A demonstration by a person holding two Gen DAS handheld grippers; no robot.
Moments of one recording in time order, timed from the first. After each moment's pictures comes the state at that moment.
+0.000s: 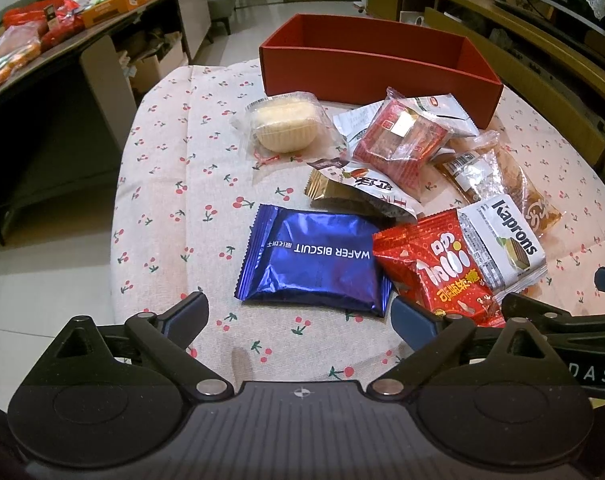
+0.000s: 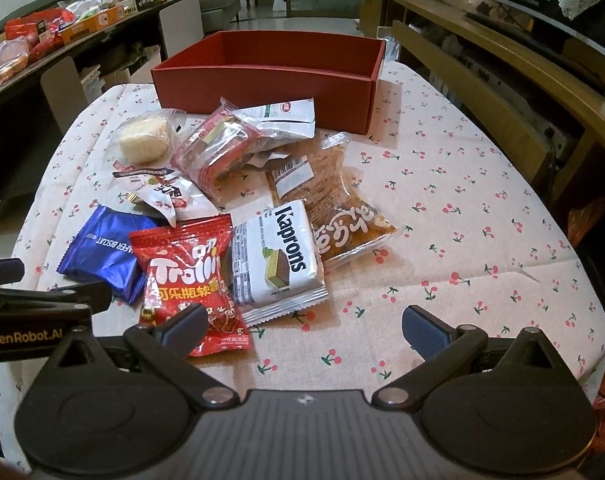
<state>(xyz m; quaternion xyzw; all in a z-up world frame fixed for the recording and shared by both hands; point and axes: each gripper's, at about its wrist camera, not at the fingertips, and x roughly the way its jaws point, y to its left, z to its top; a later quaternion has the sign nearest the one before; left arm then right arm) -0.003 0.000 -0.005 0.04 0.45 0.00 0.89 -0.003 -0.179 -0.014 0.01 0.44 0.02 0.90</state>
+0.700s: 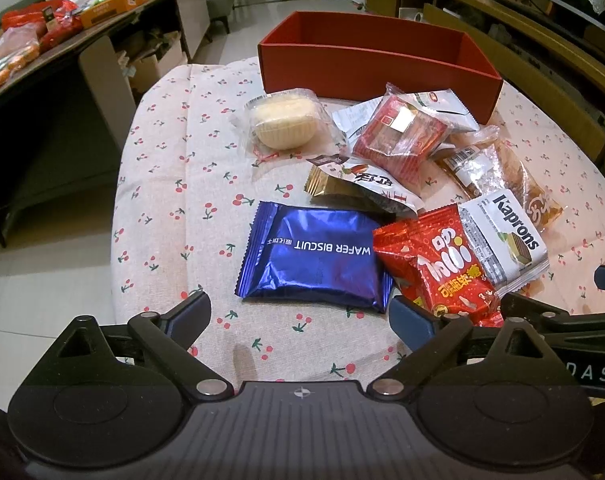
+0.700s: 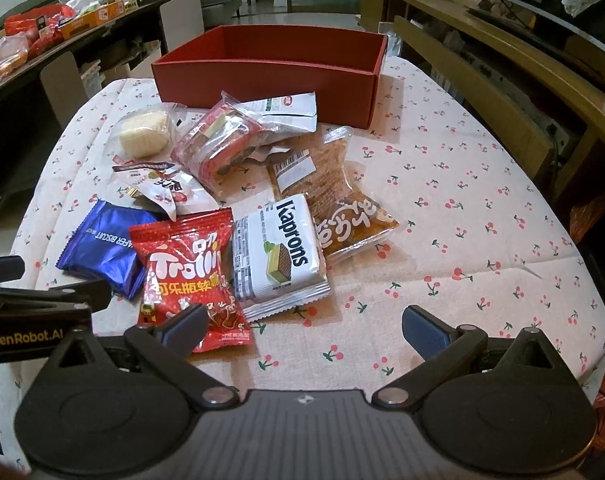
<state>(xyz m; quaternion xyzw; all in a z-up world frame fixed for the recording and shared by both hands) -0.004 0.000 -0.007 0.04 0.46 0.00 0.89 -0.002 -0.178 -0.017 0.01 0.45 0.02 0.89</state>
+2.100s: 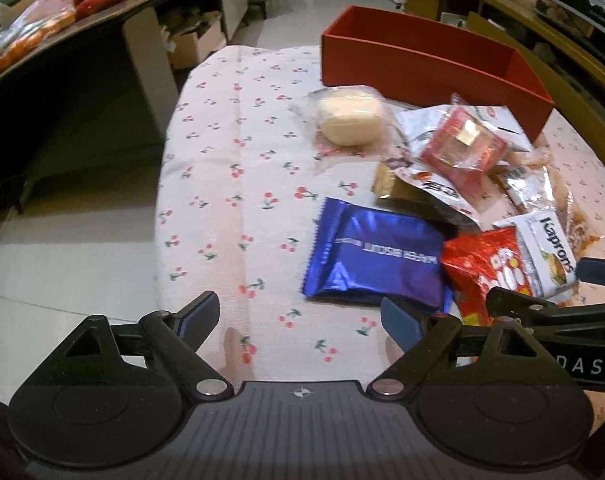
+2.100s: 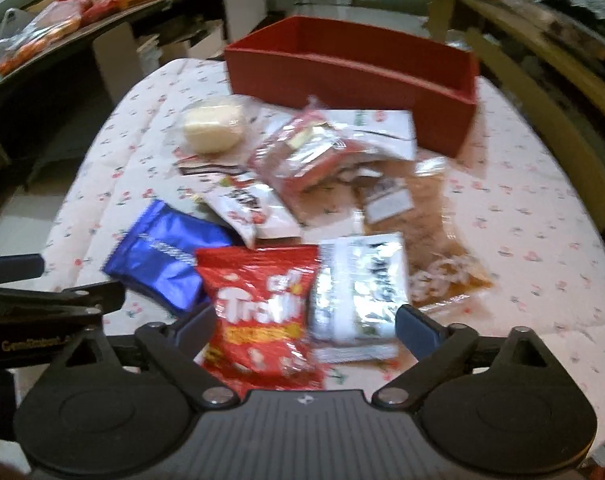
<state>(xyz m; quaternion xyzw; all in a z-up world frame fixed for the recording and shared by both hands) 0.005 0.038 -0.004 0.01 0.47 0.04 0.88 0.034 -0.134 -0.014 -0.02 0.46 0.12 0.88</state>
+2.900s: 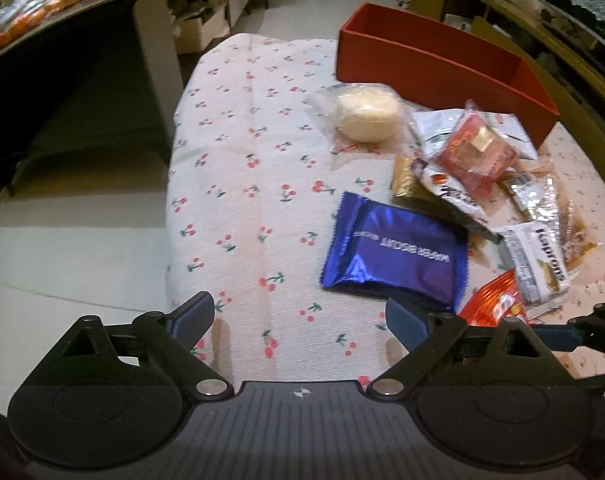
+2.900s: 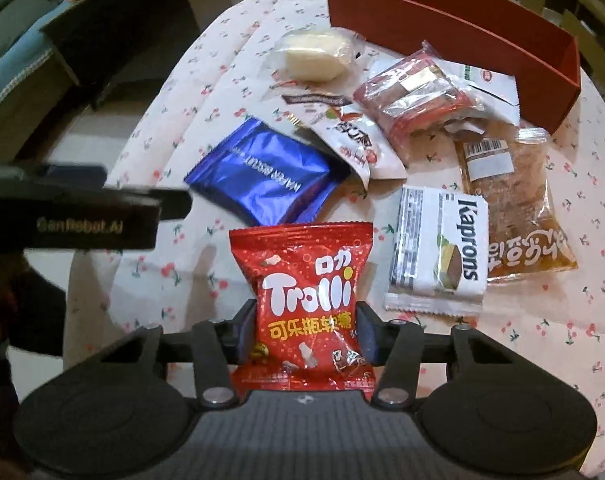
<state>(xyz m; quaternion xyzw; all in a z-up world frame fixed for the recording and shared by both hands) 0.006 0.059 -0.002 -0.02 0.48 0.02 0.88 0.027 -0.112 -0.022 -0.07 0.53 0.23 0.82</state>
